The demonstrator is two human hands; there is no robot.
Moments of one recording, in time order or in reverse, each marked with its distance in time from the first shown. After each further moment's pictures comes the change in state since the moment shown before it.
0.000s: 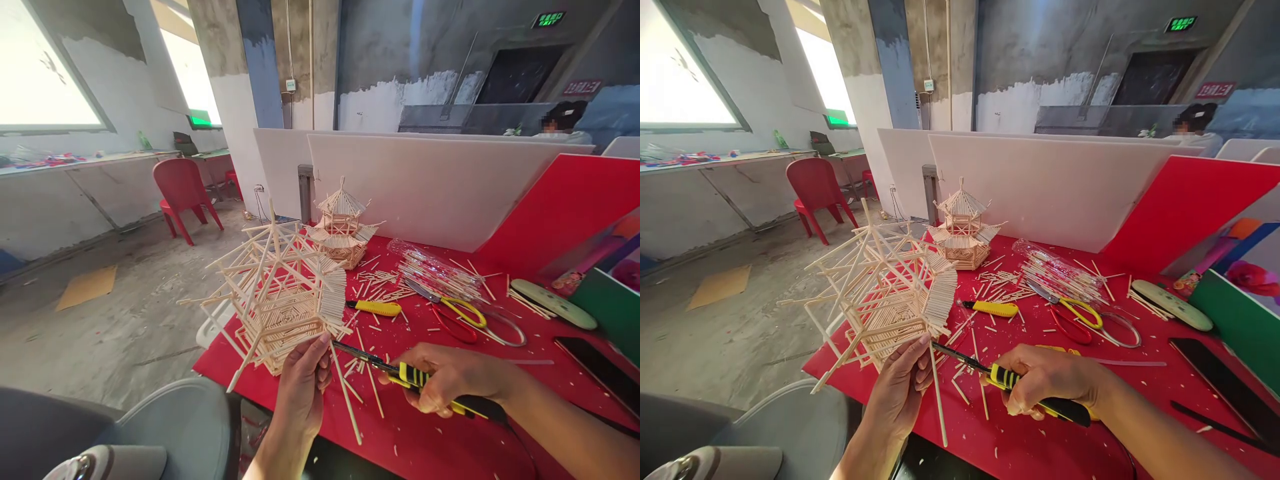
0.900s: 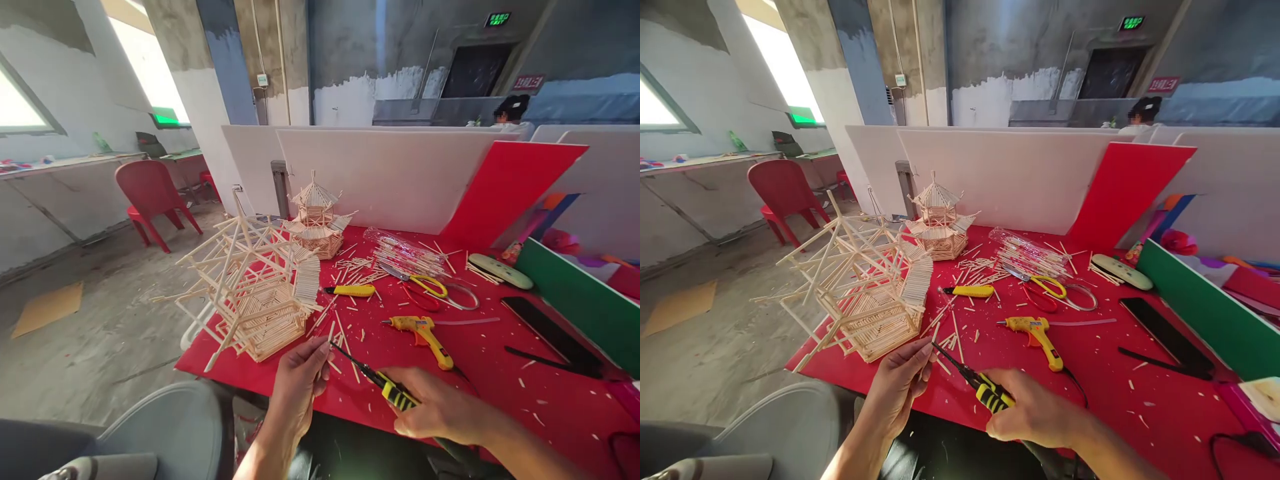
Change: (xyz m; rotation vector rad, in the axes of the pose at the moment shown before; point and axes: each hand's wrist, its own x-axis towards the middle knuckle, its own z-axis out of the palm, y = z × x) left_hand -0.024 -0.026 0.000 0.219 -0.037 -0.086; right_hand -0.026 0.072 0.063 -0.069 0.428 -0.074
